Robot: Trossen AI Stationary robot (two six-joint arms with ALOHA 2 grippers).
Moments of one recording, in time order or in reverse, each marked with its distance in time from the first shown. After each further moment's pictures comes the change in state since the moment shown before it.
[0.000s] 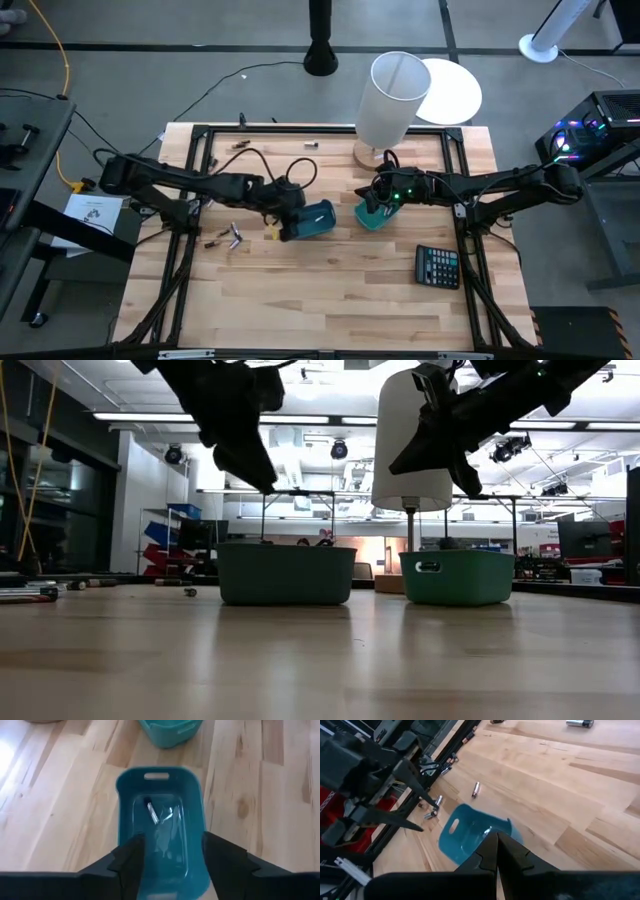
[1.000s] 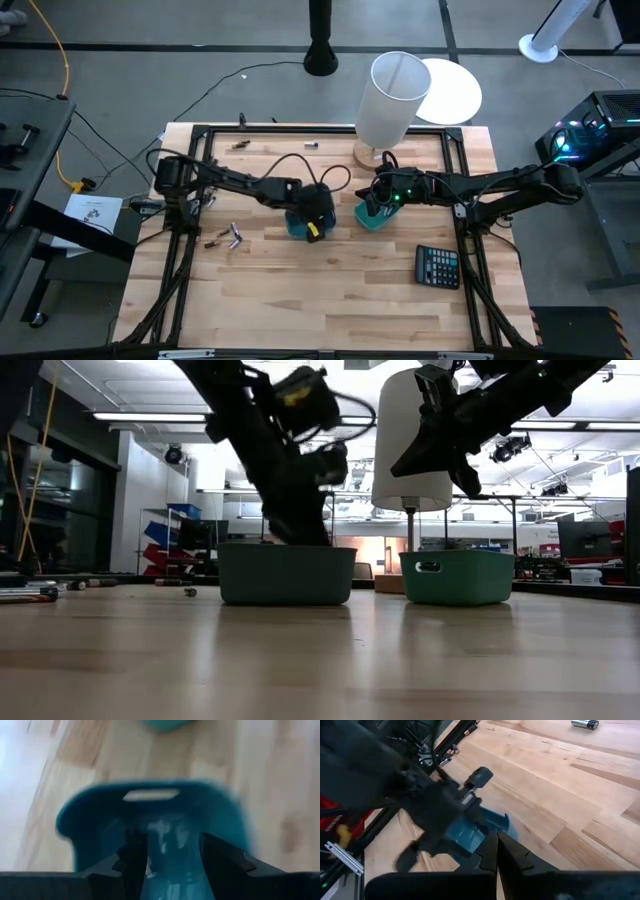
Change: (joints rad) left arm 0.088 0.443 0.165 0.155 0.141 0.055; right arm 0.000 0.000 0.000 -0.019 -0.029 -0.079
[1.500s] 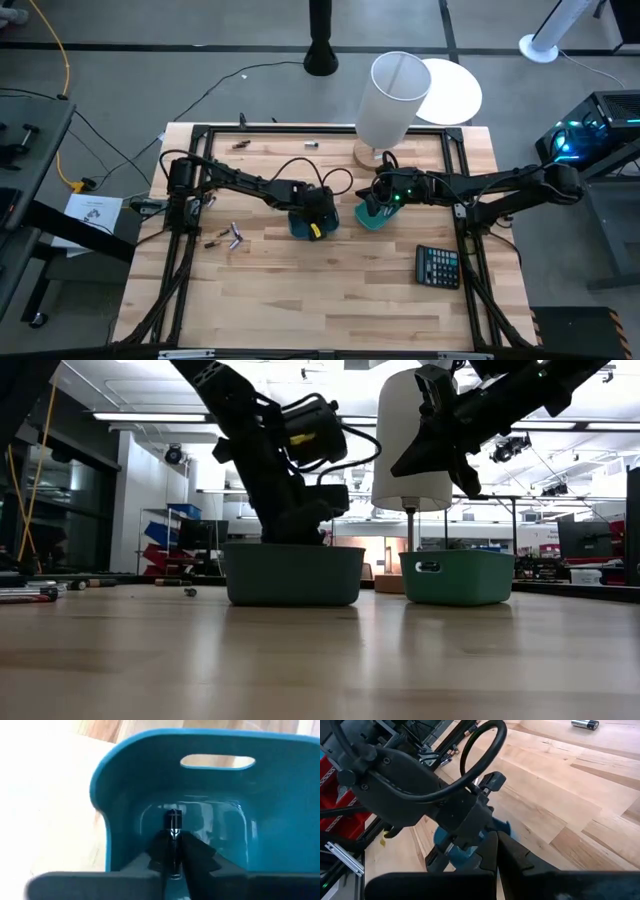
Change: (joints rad) left arm -0.001 0.099 0.002 -0.021 -0.047 -0.022; right arm 0.000 0.000 0.000 0.001 0.000 0.001
